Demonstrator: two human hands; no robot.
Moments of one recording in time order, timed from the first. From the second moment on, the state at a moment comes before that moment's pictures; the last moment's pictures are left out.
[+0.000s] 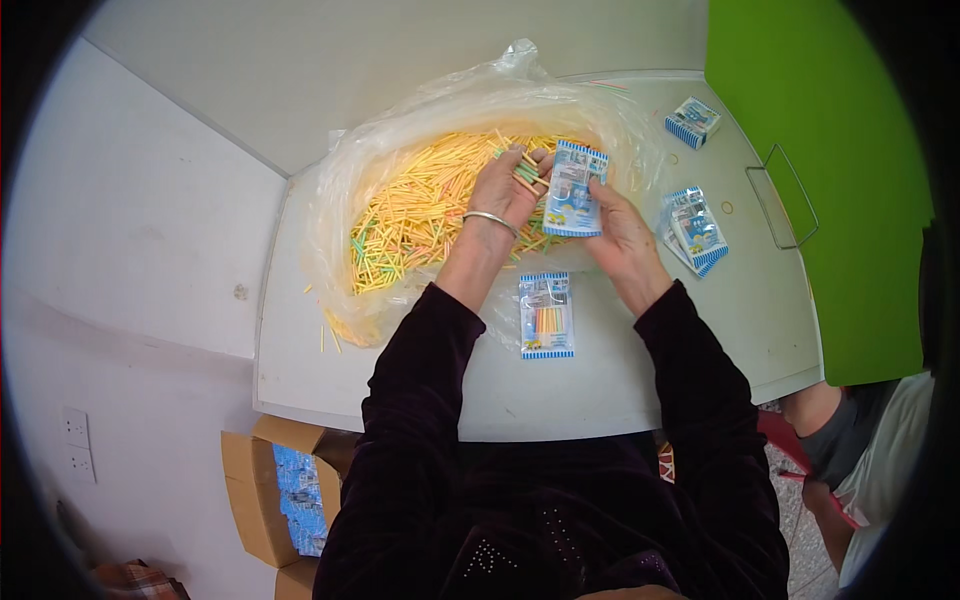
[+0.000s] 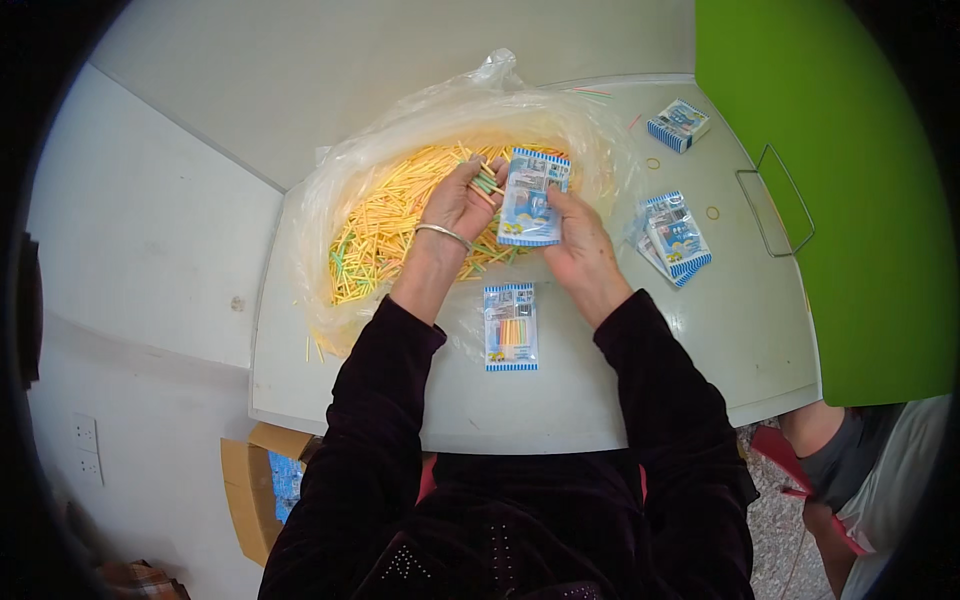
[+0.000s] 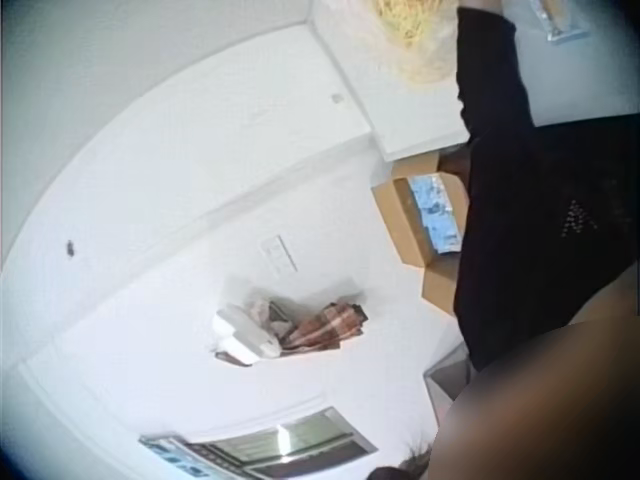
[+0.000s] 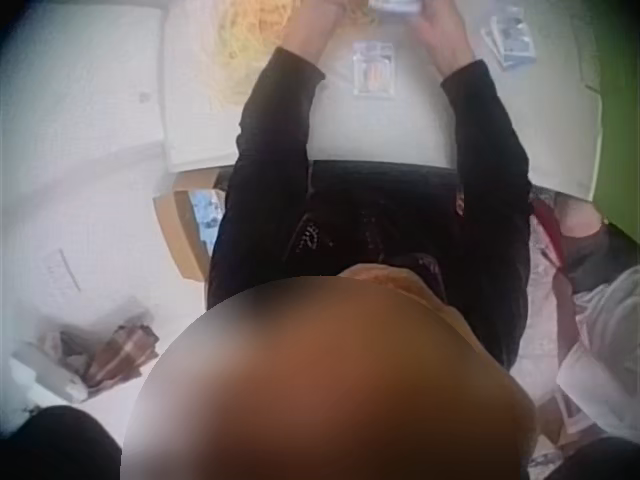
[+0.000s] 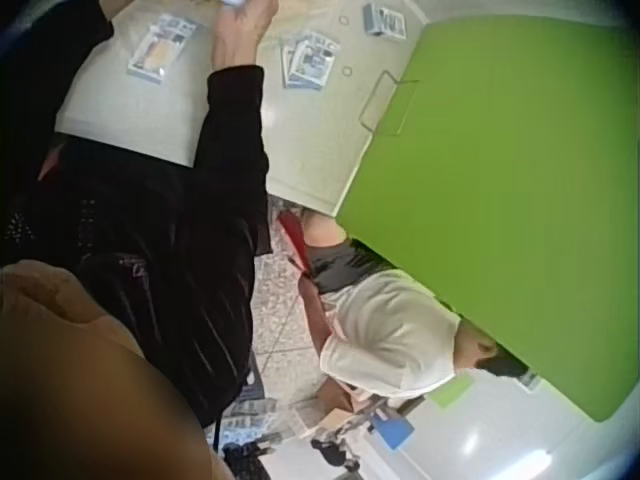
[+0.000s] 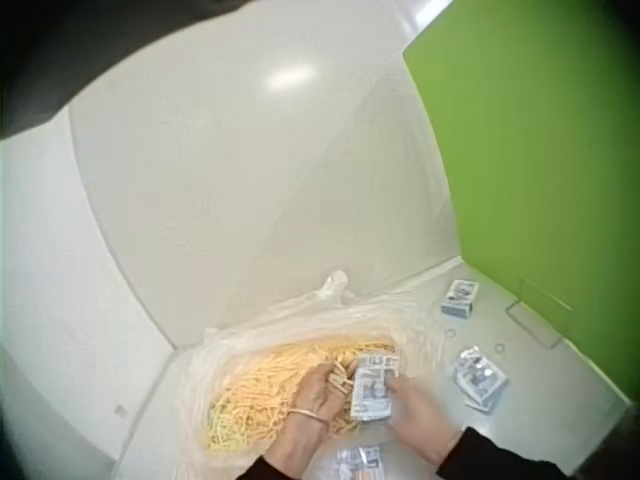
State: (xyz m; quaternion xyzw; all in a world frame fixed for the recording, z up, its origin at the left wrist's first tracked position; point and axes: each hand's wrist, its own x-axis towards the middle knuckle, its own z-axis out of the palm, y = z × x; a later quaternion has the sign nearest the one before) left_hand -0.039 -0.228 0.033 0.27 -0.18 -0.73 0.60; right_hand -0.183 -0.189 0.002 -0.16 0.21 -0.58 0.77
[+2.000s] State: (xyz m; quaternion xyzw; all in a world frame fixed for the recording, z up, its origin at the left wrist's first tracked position) left_hand -0.079 -0.161 0.071 0.26 -0.46 -0.60 0.59; right_hand -0.251 -0.155 0.025 -0.54 0.32 -0.34 0.70
